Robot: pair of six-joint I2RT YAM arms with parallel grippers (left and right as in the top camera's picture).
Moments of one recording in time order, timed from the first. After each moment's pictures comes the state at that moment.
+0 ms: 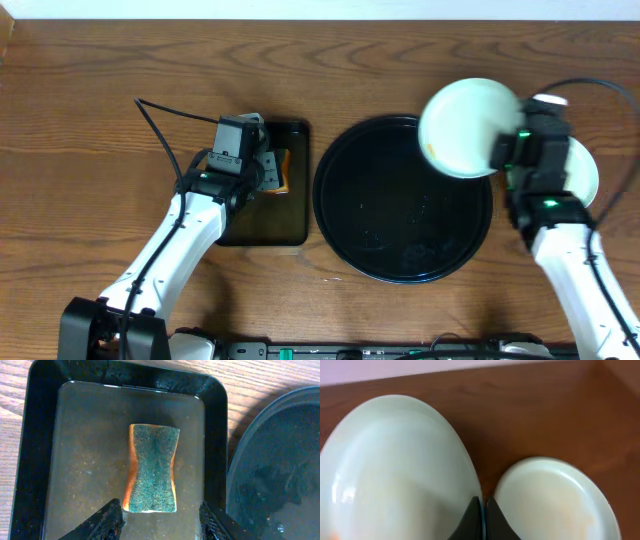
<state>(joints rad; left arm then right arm) -0.25 1.44 0.89 -0.42 0.05 -0.36 -0.01 1.27 0.79 -0.13 0.25 0.14</state>
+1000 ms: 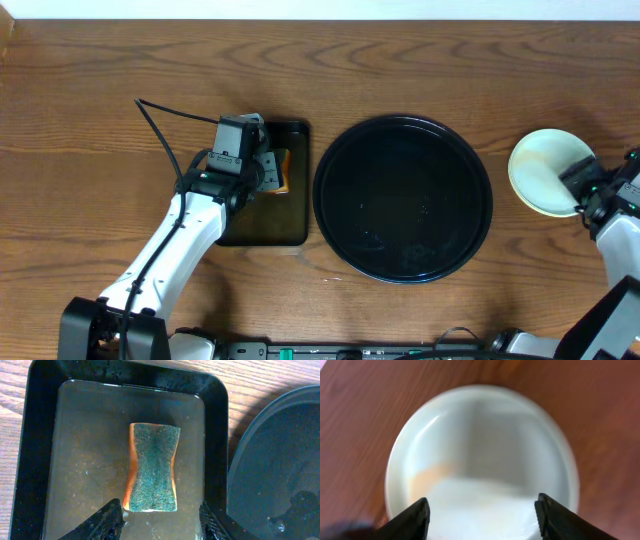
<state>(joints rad) -0.25 1.44 0.89 -0.43 0.05 -0.36 -0.56 1.50 0.79 -0.17 -0.15 0.41</state>
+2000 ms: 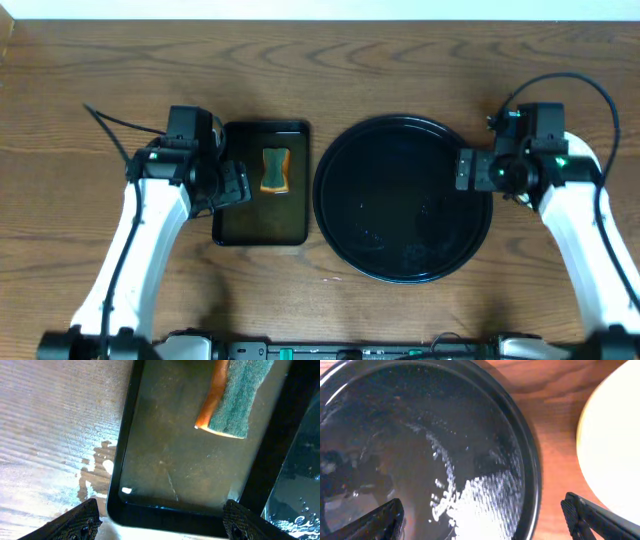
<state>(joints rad) -0.06 1.40 1.07 -1.00 0.08 -0.31 -0.01 1.40 1.02 -0.75 -0.12 0.07</state>
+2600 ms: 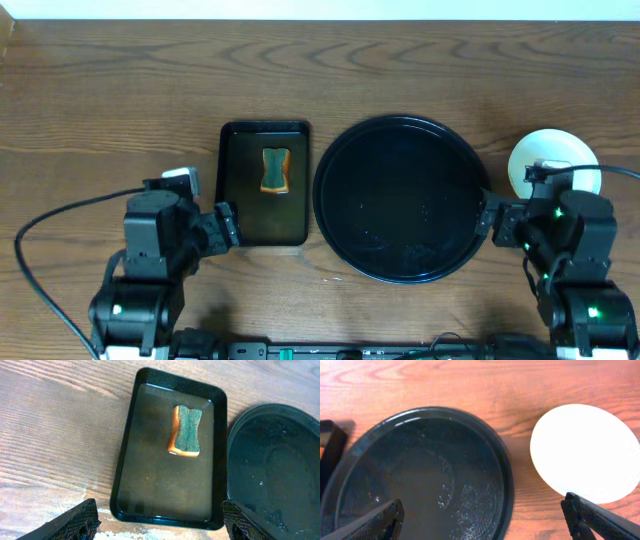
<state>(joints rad) -0.06 0.72 0.78 -0.86 0.08 -0.30 -0.01 0.72 0.75 -0.70 -0.05 0.08</state>
